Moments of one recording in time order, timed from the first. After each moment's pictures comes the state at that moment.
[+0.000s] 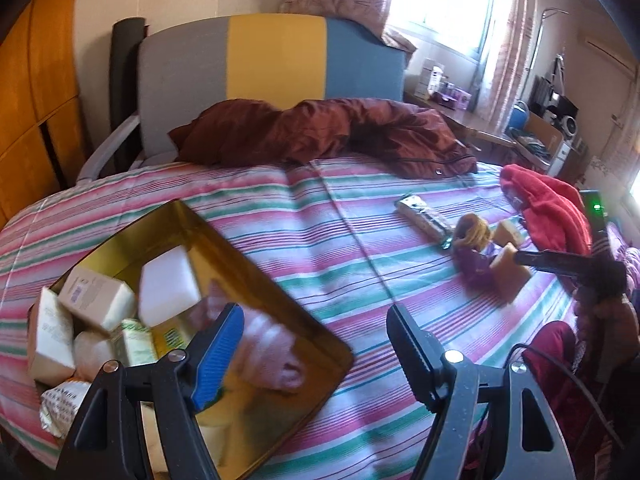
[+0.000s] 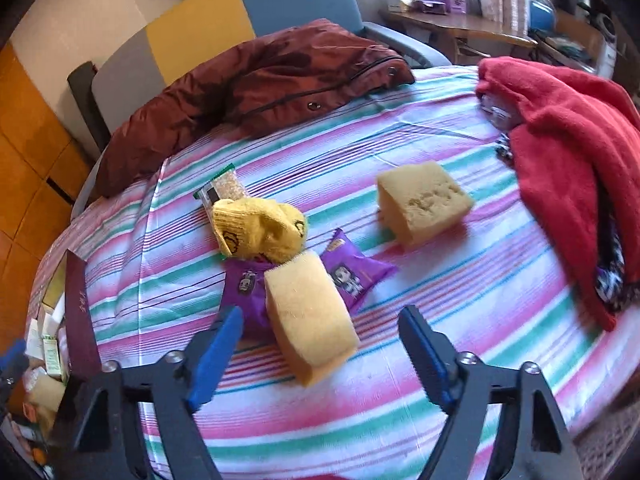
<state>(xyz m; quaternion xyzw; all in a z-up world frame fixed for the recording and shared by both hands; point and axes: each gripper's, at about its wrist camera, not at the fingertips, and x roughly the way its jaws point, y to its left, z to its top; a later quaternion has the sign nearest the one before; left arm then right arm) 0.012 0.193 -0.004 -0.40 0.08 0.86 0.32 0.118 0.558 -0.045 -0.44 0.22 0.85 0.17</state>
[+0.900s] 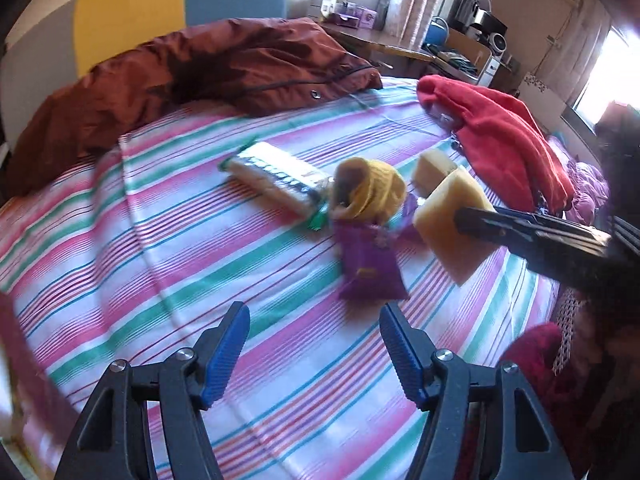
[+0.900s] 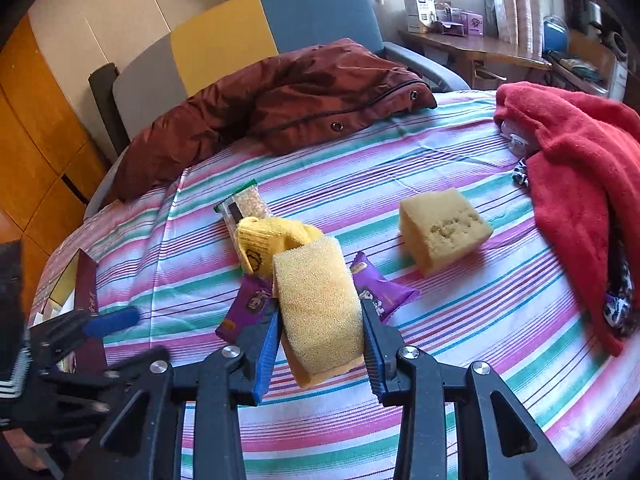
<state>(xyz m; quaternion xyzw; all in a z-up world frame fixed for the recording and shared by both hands) 0.018 0.386 -0.069 -0.46 0.17 0.74 0.45 0.112 0.551 -0.037 -0.41 0.20 0.87 0.16</state>
